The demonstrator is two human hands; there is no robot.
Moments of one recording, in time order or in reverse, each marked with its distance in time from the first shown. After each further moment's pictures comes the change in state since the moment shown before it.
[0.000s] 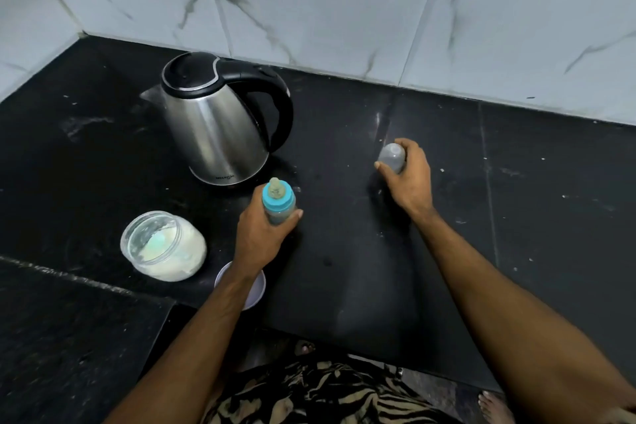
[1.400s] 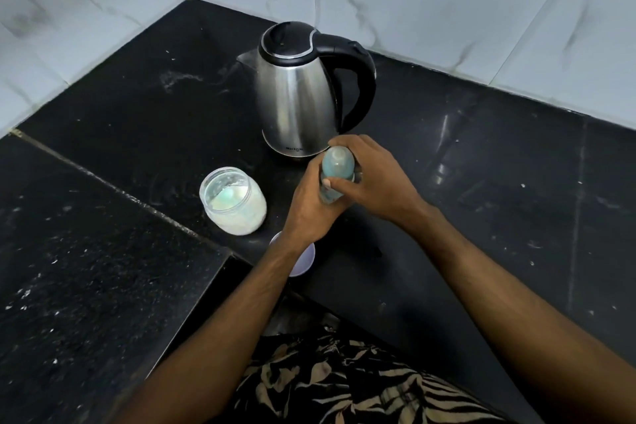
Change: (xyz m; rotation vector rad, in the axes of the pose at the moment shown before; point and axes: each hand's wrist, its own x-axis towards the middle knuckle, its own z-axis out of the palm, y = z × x) left_hand -0.014 0.040 -0.022 -0.208 -0.010 -0.065; right_hand -0.056 -0.132 0.062 -0.031 -0.633 -0.507
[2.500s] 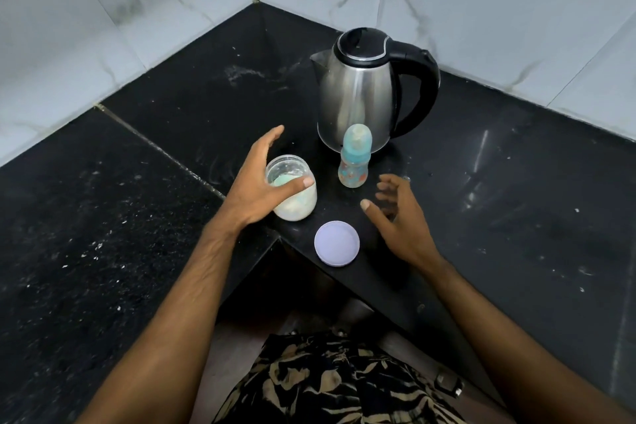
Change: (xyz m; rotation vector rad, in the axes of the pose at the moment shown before) left_hand -0.029 -0.003 -0.161 0.244 0.073 -0.043; right_hand -0.044 0.014 0.081 0.414 0.111 0.236
